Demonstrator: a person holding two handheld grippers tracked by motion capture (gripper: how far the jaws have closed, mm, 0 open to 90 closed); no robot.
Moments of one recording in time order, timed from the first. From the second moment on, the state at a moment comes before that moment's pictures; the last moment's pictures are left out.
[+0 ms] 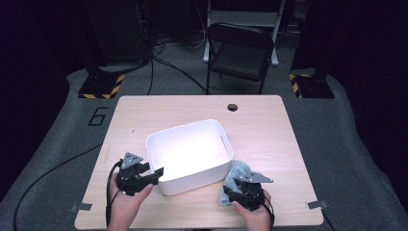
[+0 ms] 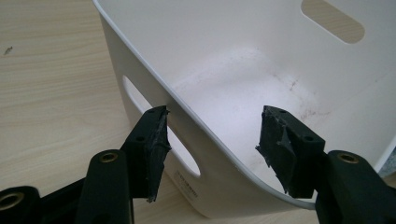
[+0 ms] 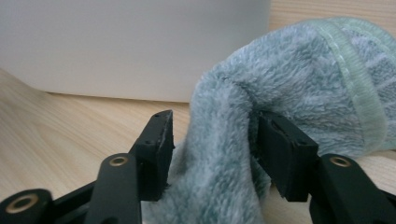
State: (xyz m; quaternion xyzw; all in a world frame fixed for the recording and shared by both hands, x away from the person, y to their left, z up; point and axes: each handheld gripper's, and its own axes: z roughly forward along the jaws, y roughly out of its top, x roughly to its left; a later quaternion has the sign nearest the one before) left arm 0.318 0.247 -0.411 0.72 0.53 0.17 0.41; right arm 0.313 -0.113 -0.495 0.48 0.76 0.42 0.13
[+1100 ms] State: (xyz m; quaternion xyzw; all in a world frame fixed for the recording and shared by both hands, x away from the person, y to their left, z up) left arm 0.390 0.275 -0.415 0.74 0.47 0.22 0.43; right arm 0.313 -0.112 -0.509 0.48 0.76 0.41 0.14
